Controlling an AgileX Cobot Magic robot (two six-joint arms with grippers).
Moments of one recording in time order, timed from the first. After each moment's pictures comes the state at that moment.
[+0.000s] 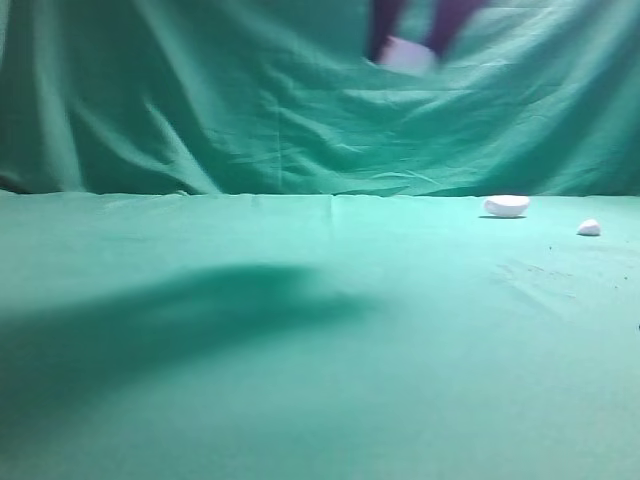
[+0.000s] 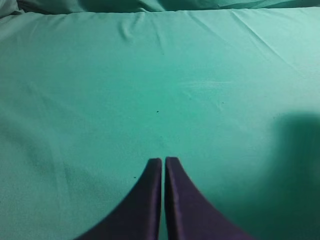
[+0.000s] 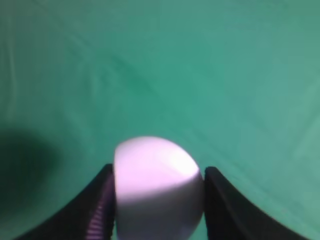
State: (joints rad) left arm -0.15 -0.01 0.02 -0.03 0.35 0.02; right arm 0.77 2.07 -1.90 -0.06 0.99 0.03
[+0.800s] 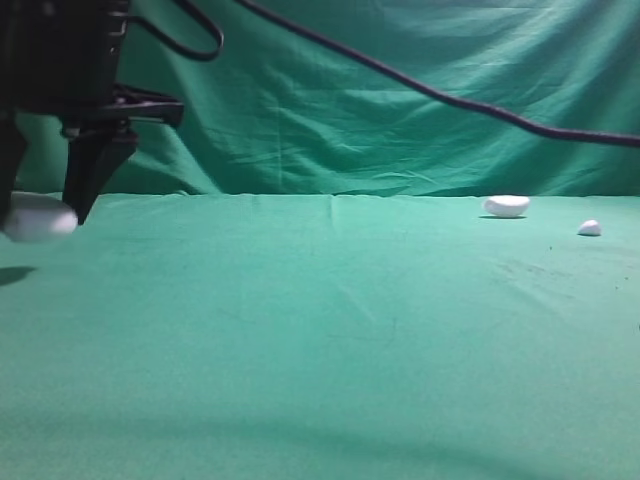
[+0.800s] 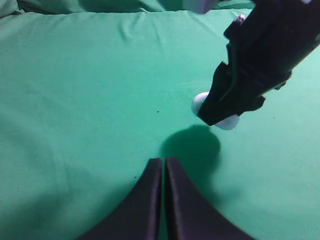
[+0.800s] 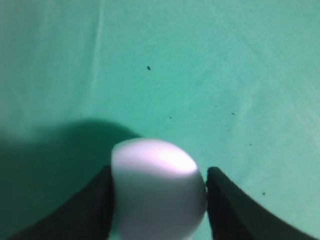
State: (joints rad) left arm -0.15 -0.01 0.02 -0.03 0.35 0.02; right arm 0.97 2.37 -2.07 -0.08 0.87 0.00
